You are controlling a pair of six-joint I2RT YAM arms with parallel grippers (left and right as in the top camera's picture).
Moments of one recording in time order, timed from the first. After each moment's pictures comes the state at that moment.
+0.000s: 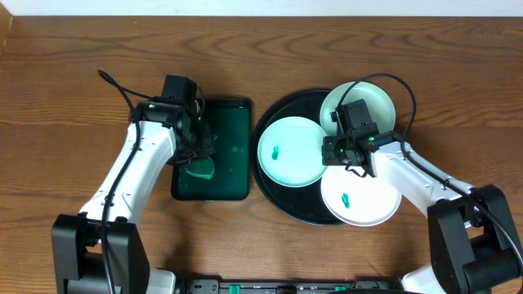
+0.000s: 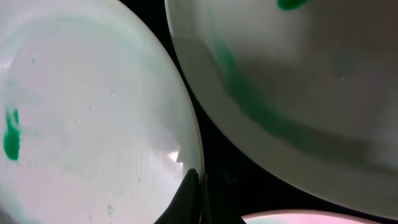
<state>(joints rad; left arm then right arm) -0.14 1.60 1.16 -0.97 0.10 -0.35 0.36 1.70 0.92 -0.39 -0.09 0.36</state>
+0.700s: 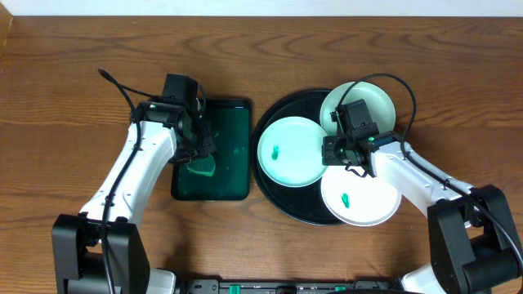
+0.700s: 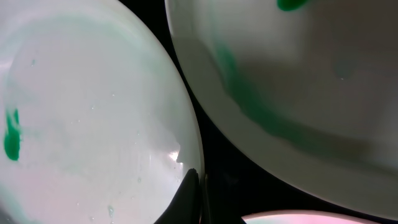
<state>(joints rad) -0.15 1.60 1.16 -0.94 0.10 -0.35 0.36 1.70 0.92 -0.39 -0.09 0.36</state>
